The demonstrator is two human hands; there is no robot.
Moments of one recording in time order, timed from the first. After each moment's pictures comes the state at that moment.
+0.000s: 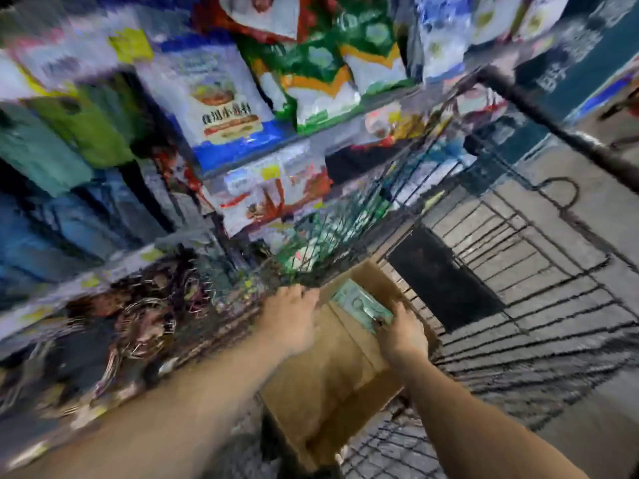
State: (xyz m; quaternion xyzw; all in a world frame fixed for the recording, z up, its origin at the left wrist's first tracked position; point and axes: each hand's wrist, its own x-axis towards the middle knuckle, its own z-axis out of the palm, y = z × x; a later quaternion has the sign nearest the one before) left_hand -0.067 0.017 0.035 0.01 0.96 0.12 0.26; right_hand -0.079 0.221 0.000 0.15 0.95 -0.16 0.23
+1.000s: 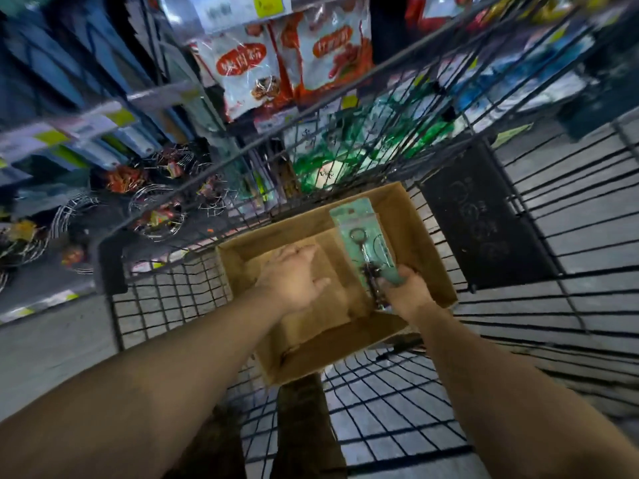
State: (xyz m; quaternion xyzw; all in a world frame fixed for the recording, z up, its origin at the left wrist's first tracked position) left_hand -0.027 0.073 -0.049 -0.16 0.90 0.23 0.34; right_hand -0.089 0.277 -0.094 0.17 0.83 -0.34 0.41
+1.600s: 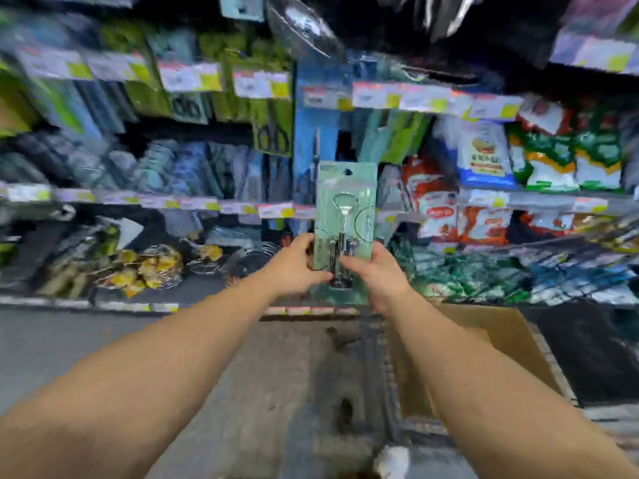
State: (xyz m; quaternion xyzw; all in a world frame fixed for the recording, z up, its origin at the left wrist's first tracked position) left_hand 0.274 -0.230 0.143 -0.28 0.82 0.50 0.01; right_hand 0.165 -0.095 0.146 -0.15 0.73 -0.57 0.35
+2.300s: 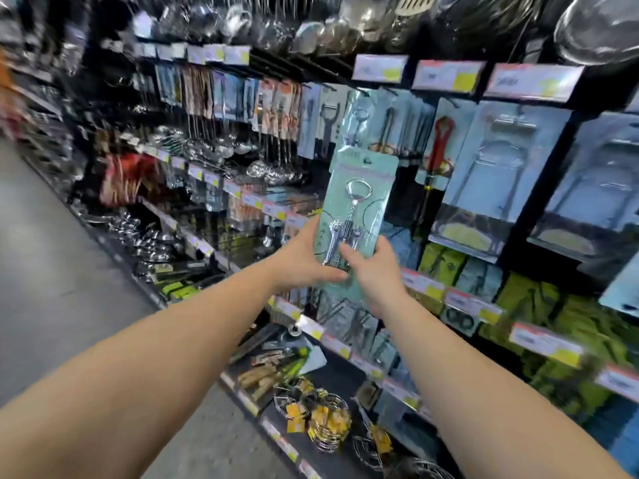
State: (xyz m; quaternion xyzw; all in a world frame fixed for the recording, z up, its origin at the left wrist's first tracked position) left_hand 0.610 -0.605 0.349 -0.38 0.77 0.38 -0.34; right_hand 0.456 -0.575 0.338 -0.51 0.57 -0.56 0.33
